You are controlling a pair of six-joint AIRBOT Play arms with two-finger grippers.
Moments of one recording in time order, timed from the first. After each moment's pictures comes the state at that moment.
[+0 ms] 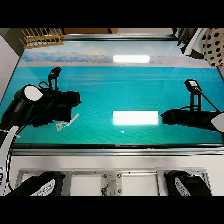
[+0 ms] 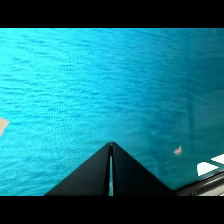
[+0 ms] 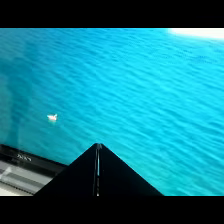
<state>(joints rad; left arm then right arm) -0.10 -1.17 1.04 1.05 -1.02 -1.45 -0.01 -0.73 0.83 -1.13 1.14 1.38</state>
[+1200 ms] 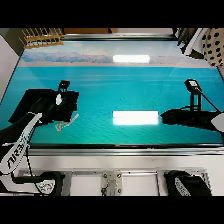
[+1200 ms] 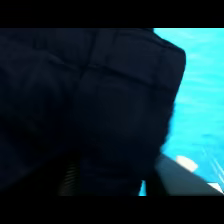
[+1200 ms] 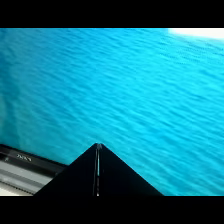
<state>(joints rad) -0.13 -1.51 1.04 1.72 -0.82 -1.66 0.00 -0.73 0.83 -1.13 1.14 1.38</state>
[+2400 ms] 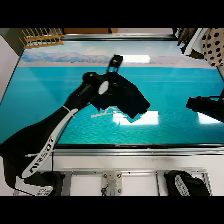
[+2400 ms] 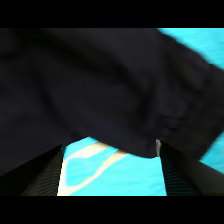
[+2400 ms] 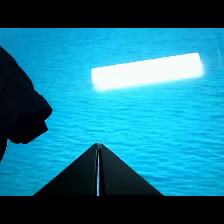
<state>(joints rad) -0.63 -1.63 1.60 1.57 -0.94 -1.84 -0.25 -0.73 0.89 -1.32 0.96 1.47</state>
